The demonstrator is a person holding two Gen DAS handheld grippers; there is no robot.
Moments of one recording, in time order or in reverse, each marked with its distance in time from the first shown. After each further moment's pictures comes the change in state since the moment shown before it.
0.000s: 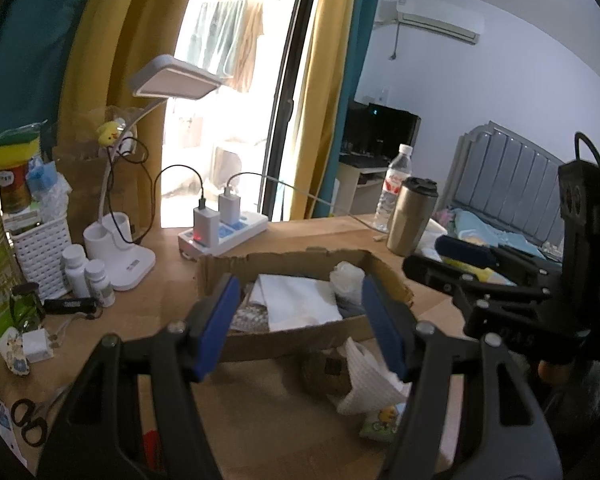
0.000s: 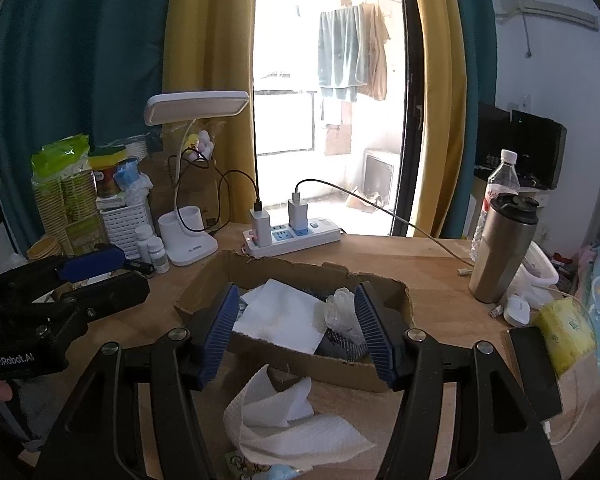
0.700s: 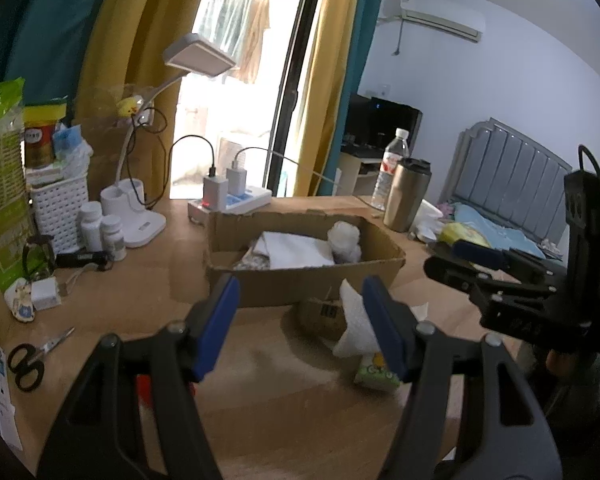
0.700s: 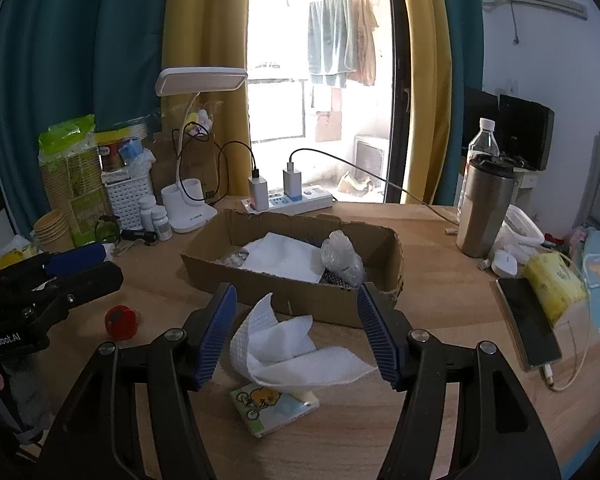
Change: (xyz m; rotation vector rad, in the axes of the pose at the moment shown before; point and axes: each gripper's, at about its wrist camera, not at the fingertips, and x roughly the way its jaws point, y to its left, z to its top) left arm -0.035 0.002 -0.050 -0.021 0.022 0.008; right arm -0.030 0.007 -0.048 0.029 0.041 -0.028
